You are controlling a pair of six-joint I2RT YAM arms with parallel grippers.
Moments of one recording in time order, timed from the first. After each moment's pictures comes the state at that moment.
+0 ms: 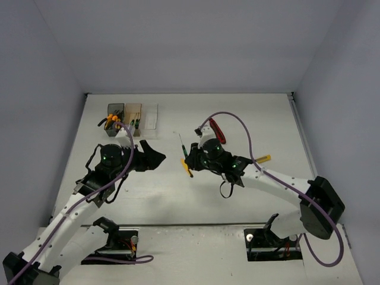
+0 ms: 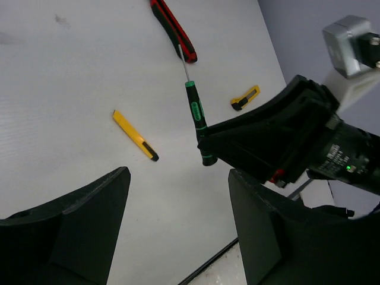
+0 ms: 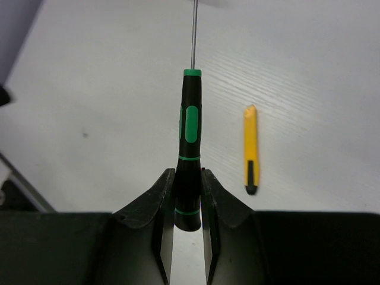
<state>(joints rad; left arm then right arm) -0.46 0.78 0.71 -0.27 0.20 -0.63 0.85 1.38 0.83 0.01 0.05 0.51</state>
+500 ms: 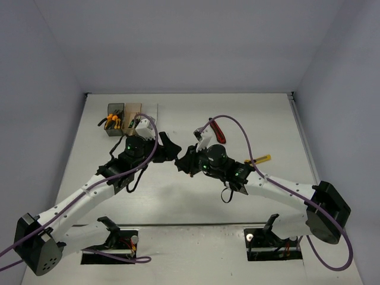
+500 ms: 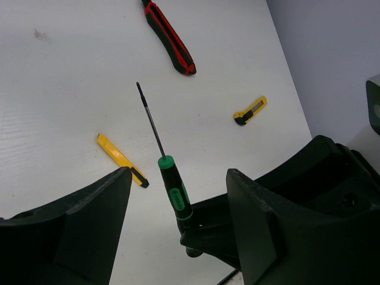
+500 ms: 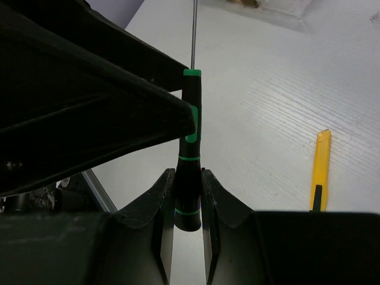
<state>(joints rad) -0.64 1.03 0.79 -0.10 0.02 -0.67 0.91 1.30 0.74 0.26 -0.06 0.55</state>
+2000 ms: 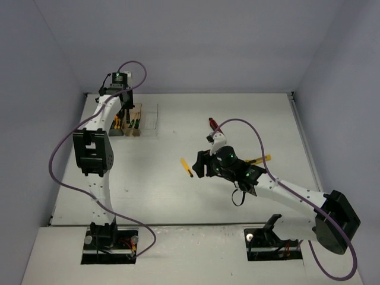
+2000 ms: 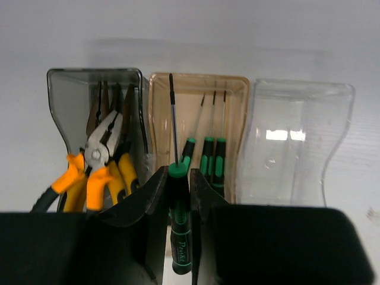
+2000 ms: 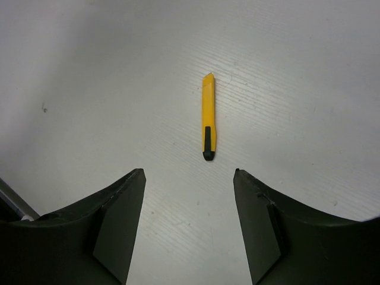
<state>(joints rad) -0.08 2.14 1.97 -0.65 -0.09 -0.08 0.81 1.19 0.66 0.01 0.06 0.43</state>
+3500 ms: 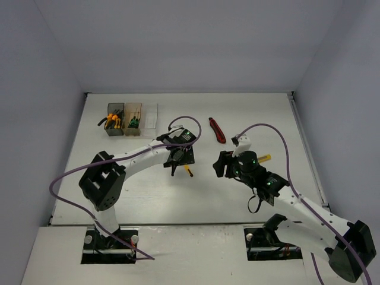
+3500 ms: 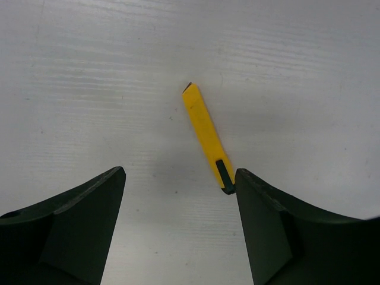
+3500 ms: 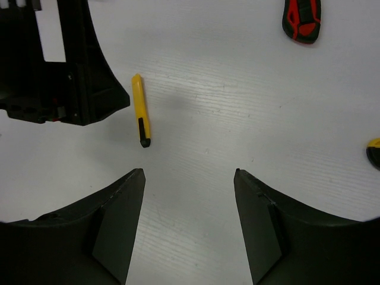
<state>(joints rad) -0.77 1.77 1.30 -0.68 -0.30 -0.85 0.67 0.93 0.54 -0.13 0.13 0.43</state>
